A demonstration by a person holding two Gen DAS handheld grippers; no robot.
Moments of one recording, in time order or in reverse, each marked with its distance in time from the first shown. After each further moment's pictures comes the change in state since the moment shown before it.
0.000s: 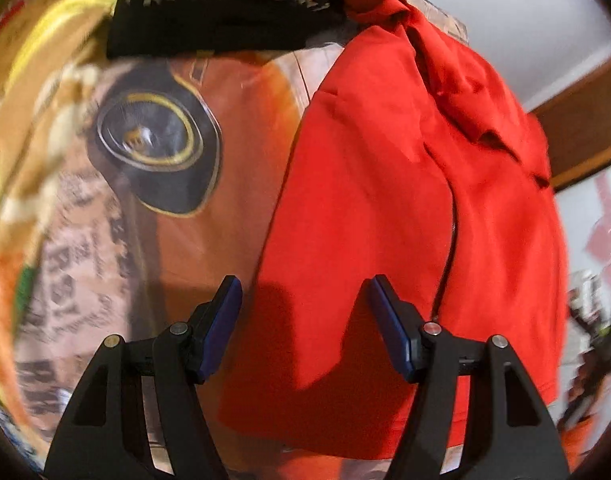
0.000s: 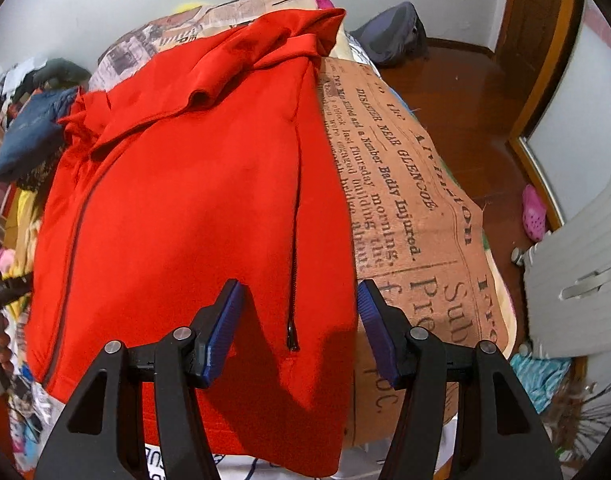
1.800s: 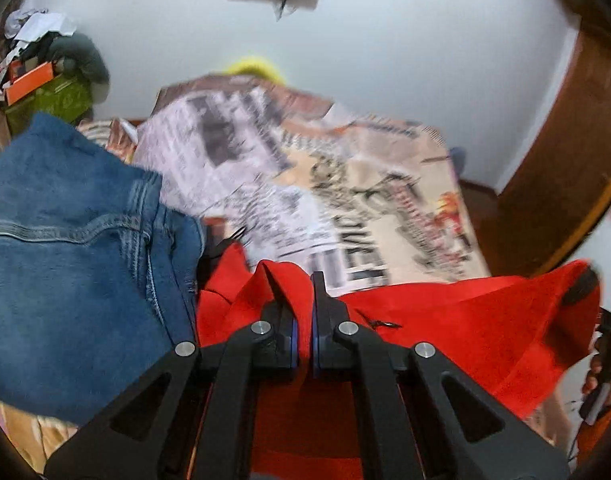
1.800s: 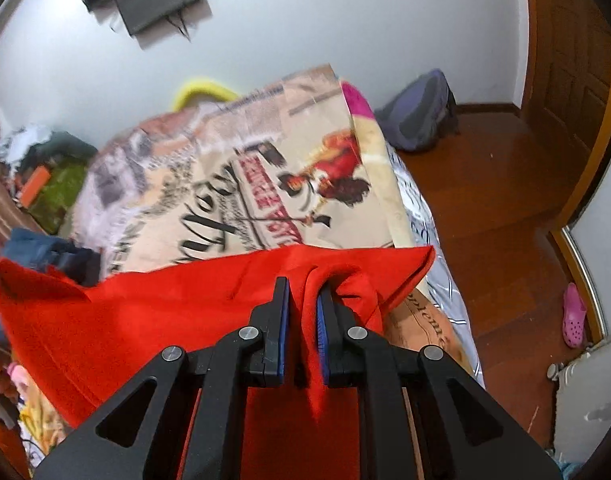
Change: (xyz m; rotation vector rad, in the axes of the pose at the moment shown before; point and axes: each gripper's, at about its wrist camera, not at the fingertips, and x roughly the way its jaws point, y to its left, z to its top) left arm 0.015 -0.147 0.270 0.253 -0.405 0.138; right arm 0.087 0.007 0.260 0.044 -0.217 0.083
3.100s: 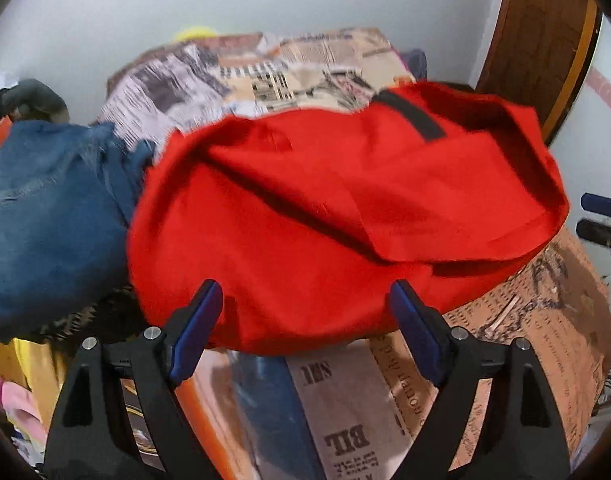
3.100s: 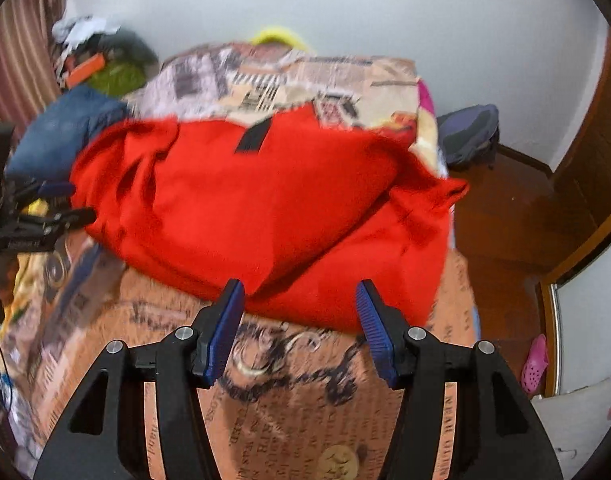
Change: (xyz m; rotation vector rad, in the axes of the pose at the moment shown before) left arm -0.028 -0.064 -0.107 0.316 0.189 0.001; right arm -0.062 0.071 -0.096 -0.382 0.101 0.008
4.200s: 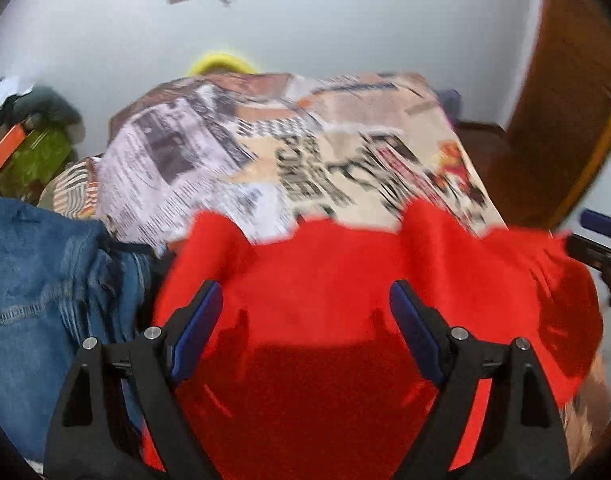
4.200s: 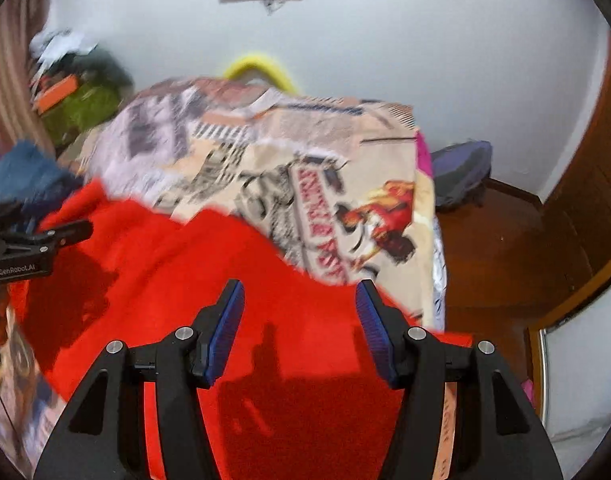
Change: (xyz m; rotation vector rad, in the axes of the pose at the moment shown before) left arm 0.047 0.025 0.114 -0.063 -0.097 0.053; right arm 0.054 -0.008 0.116 -0.021 -0.079 -0.070
